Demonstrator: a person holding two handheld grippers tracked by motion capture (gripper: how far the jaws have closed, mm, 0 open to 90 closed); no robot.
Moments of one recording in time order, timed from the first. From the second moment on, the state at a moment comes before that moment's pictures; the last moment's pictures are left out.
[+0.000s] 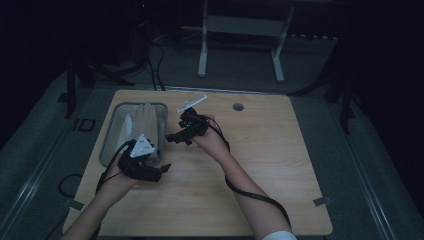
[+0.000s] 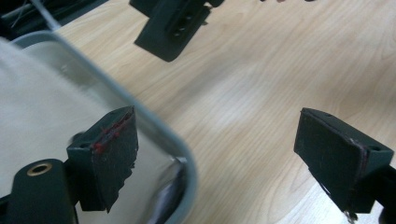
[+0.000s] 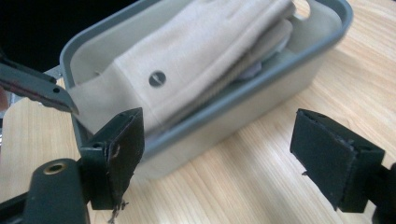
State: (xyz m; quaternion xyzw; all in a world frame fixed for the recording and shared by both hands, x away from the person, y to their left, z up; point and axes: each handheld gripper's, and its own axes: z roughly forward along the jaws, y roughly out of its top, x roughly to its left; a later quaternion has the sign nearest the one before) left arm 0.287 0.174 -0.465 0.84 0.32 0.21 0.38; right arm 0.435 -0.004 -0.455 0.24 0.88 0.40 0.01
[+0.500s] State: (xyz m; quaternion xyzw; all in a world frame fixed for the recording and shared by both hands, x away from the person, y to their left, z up) left arm 0.286 0.135 -0.481 0.85 0.29 0.18 0.39; right arm 0.423 -0.060 -0.468 0.26 0.88 0.40 0.03
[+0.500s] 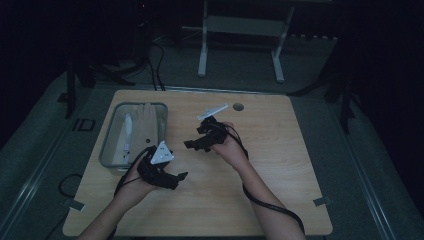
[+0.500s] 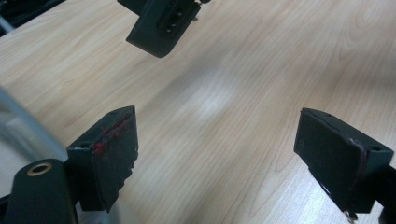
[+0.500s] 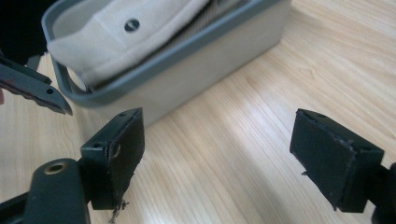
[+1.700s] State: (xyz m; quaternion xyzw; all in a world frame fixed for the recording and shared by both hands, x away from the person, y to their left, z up) left arm 0.282 0.081 -0.553 0.89 0.24 0.11 0.37; right arm 0.378 -0.152 -0.549 0.25 0.88 0.39 0.05
